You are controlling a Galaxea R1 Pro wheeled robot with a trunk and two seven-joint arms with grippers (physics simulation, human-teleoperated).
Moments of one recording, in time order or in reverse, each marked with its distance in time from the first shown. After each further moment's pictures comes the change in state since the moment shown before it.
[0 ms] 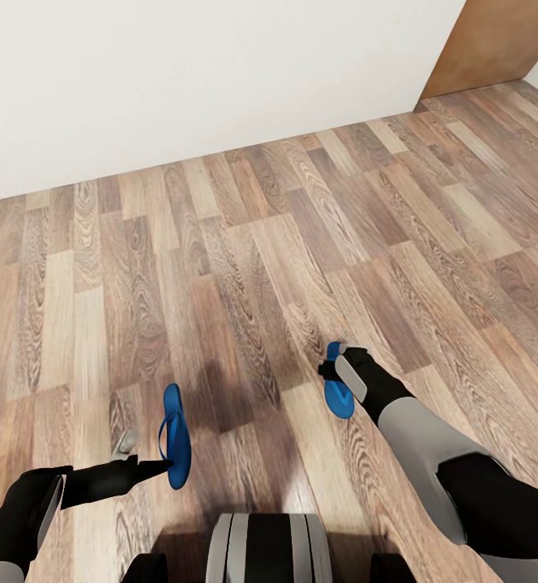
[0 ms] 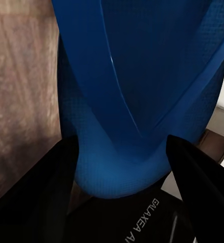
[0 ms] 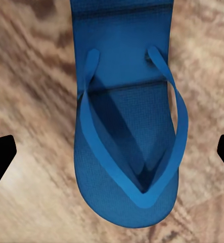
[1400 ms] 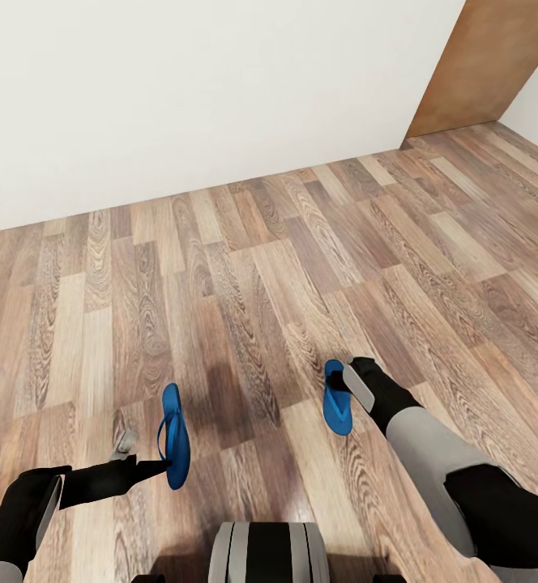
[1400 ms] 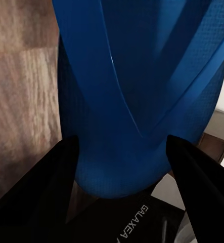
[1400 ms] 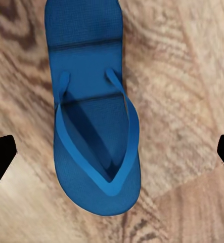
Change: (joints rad) left arm 0.000 0.005 0.000 0.000 0.000 0.000 0.000; right arm 0.039 -0.032 0.000 0.002 -0.002 -0.001 0.000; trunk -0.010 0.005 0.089
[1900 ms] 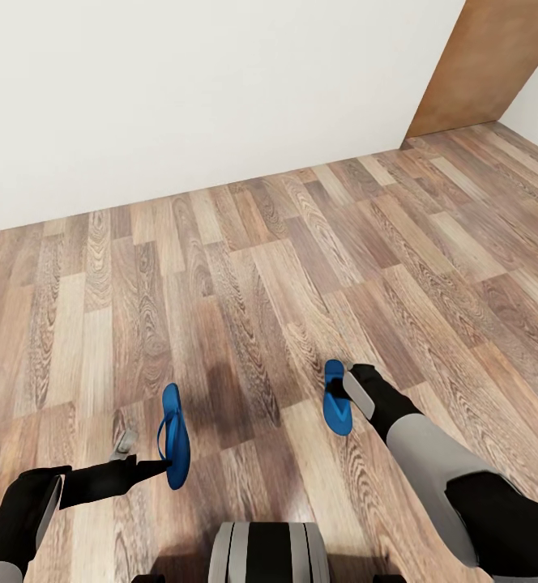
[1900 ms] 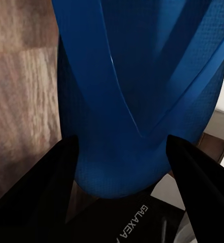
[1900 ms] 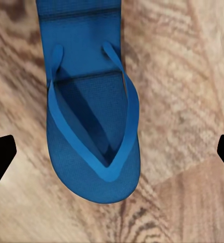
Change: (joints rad) left arm 0.000 0.000 0.000 0.000 0.000 0.001 -0.001; right arm 0.027 0.000 0.000 0.000 0.001 0.000 0.000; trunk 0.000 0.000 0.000
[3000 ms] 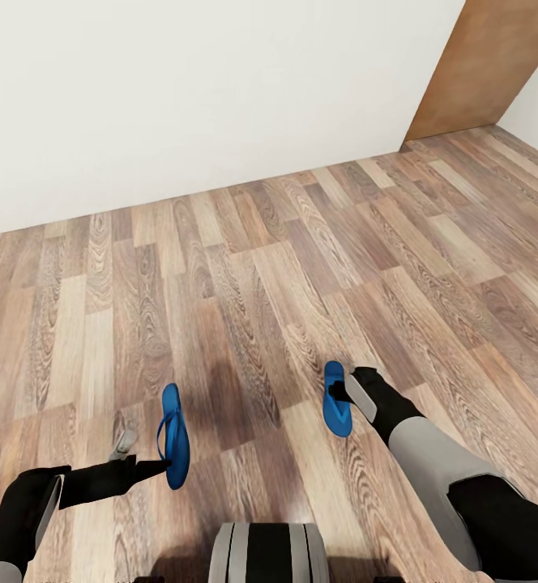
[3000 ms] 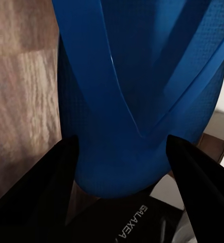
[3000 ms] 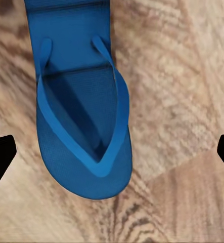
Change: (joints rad) left arm 0.000 0.002 0.000 0.000 0.000 0.000 -0.001; right arm 0.012 -0.008 -0.003 0.000 0.002 0.002 -0.001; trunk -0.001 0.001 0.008
